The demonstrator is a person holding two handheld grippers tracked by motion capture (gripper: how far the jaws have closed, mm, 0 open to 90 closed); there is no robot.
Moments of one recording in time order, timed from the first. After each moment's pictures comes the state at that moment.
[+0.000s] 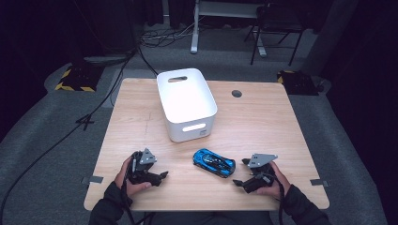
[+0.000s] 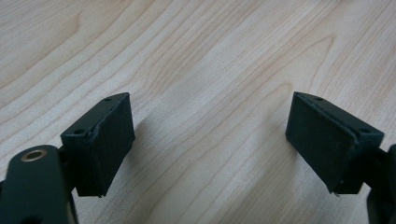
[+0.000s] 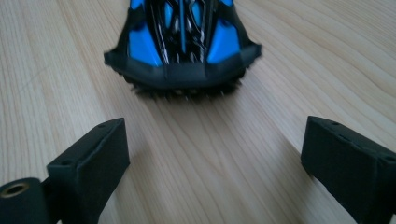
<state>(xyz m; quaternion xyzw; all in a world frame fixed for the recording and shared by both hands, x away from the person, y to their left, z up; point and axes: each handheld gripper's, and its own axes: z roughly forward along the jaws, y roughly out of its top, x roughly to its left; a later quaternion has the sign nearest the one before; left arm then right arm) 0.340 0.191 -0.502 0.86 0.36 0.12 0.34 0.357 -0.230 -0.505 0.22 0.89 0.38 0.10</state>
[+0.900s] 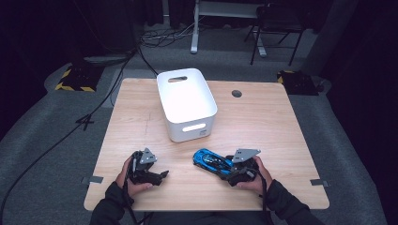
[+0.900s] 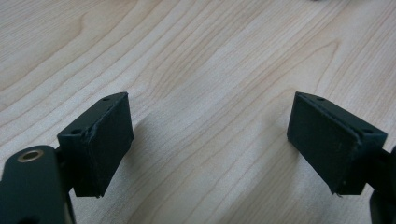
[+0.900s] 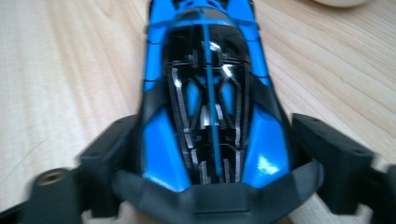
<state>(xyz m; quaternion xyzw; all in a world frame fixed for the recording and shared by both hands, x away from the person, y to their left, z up) 0.341 0.190 -0.502 0.86 0.36 0.13 0.34 0.370 -0.187 -0.504 0.20 0.89 0.40 0.09</state>
